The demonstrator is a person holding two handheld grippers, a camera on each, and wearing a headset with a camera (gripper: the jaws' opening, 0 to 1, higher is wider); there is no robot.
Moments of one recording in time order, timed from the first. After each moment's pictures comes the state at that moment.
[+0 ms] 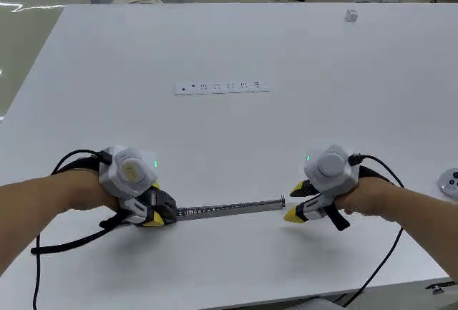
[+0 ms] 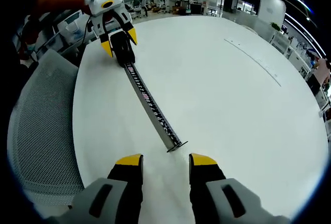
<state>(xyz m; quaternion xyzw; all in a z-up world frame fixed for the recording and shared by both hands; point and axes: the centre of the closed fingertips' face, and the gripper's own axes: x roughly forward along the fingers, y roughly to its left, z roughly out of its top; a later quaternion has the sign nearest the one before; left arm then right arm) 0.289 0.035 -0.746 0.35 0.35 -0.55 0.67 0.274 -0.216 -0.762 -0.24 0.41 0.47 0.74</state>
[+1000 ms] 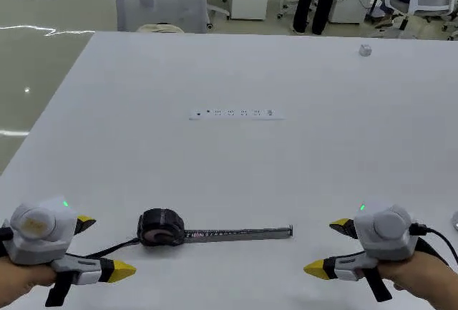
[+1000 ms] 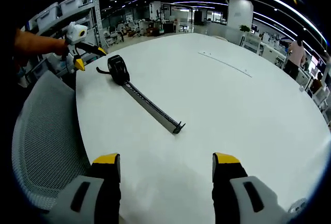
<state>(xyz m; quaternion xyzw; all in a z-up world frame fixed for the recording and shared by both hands) 0.233 0.138 -0.709 0.08 0.35 -0.34 0.87 0.231 -0.248 -0.734 -0.16 0.36 0.40 0.83</state>
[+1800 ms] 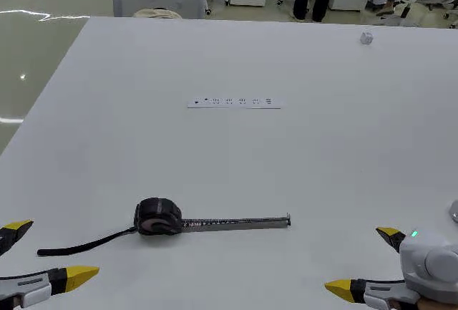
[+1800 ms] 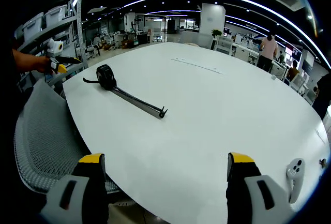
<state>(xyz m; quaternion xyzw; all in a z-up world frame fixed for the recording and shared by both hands) 0.208 0.176 -0.682 0.01 0.28 -0.28 0.92 0.192 -0.296 -0.716 -0.12 0.33 0.30 0.89</state>
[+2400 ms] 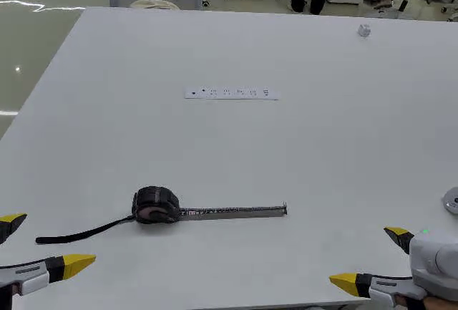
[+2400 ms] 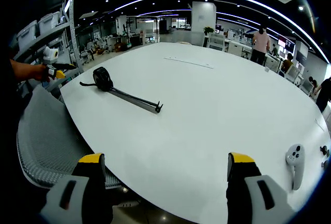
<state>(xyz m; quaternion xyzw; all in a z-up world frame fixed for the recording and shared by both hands) 0.208 0.184 -0.685 0.02 0.28 -0.25 0.93 0.181 -0.308 -0.715 -0.10 0.33 0.28 0.90</state>
